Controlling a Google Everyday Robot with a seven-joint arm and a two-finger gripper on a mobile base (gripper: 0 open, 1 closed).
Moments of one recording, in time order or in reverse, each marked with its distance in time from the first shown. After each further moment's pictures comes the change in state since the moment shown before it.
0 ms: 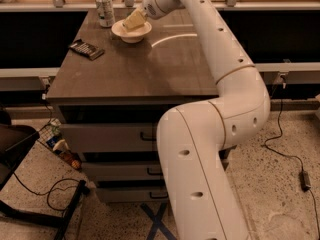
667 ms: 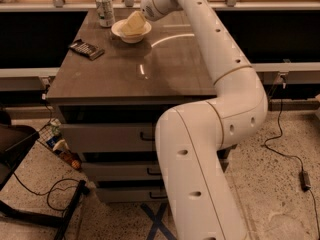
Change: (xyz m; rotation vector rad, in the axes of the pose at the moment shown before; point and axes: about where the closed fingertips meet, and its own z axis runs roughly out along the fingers) arm 0.003 0.004 0.008 -0.010 0.005 0.002
